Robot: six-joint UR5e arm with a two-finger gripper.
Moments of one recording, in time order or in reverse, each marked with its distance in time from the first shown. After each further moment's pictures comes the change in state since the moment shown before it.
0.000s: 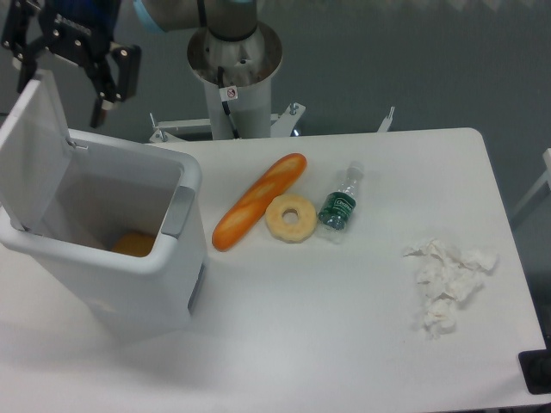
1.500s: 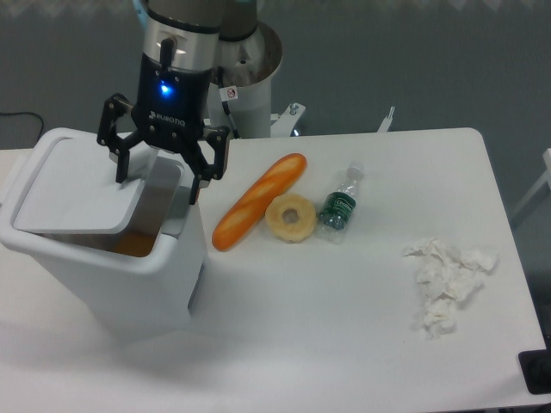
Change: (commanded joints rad) arm 0.071 -0.133 -0.011 0.055 0.104 0.041
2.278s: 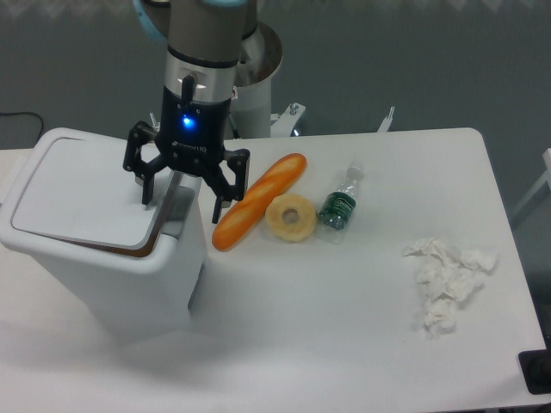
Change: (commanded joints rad) arm 0.012 -0.044 0.000 0.012 0.026 0.026
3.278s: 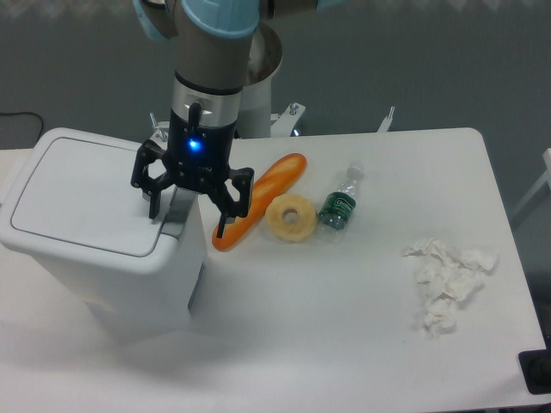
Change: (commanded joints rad) arm 0.000 -0.028 -0.008 0.000 0.002 0.017
